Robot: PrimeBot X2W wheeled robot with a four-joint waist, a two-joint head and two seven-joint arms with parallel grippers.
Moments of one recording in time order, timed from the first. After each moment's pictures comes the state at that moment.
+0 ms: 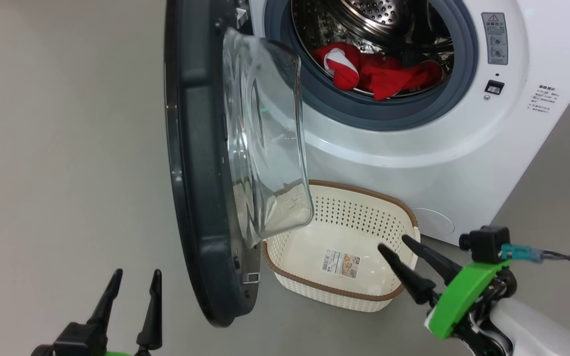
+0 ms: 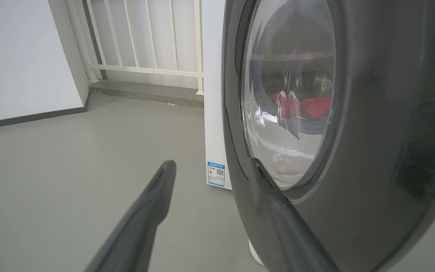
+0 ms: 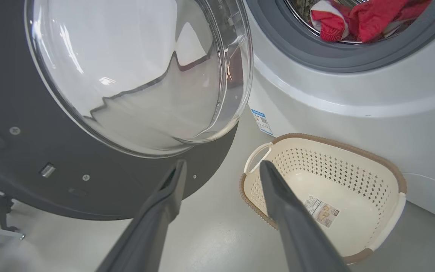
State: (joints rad) left arm -0.02 0.04 -0.07 0.20 -0.15 -0.13 -0.25; right arm -0.47 -0.47 0.83 0.45 1.14 0.13 -0.17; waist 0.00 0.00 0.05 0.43
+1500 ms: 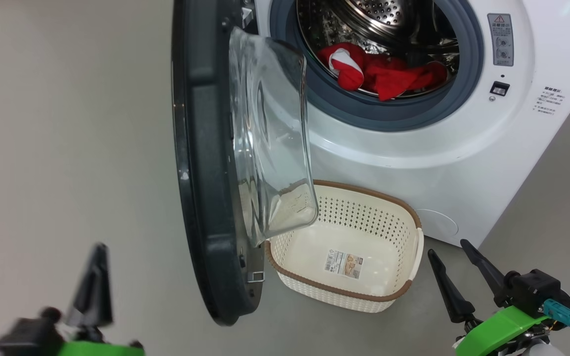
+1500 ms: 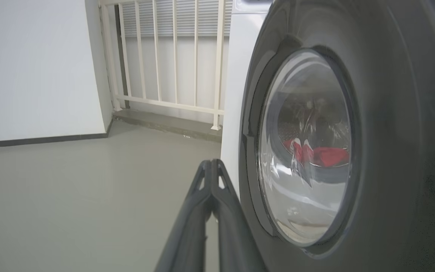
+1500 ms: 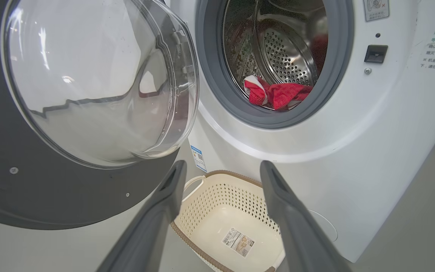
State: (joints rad) left arm -0.01 0.03 -0.01 0.08 -0.22 -0.11 -0.25; right arm -0.10 -0.25 0.17 0.25 0.34 0.13 -0.25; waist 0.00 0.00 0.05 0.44
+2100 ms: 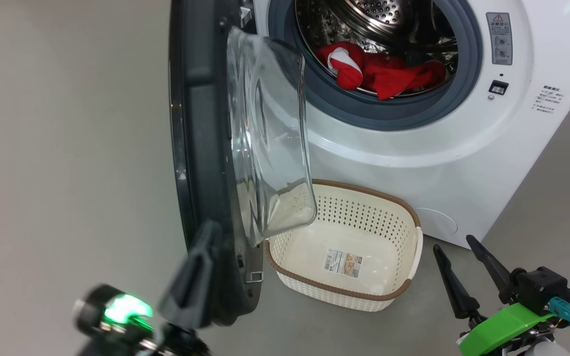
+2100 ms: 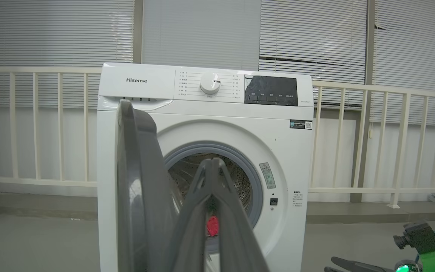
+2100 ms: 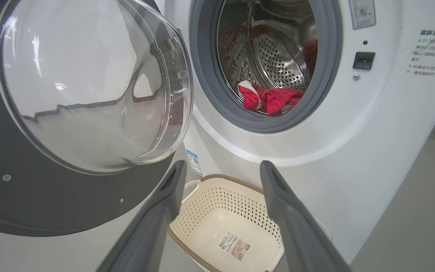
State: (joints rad) left arm 0.00 0.07 -0.35 -0.37 -0.26 -0.12 -0.26; right arm -0.10 -0.25 0.15 0.24 0.34 0.13 -0.25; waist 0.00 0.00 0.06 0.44
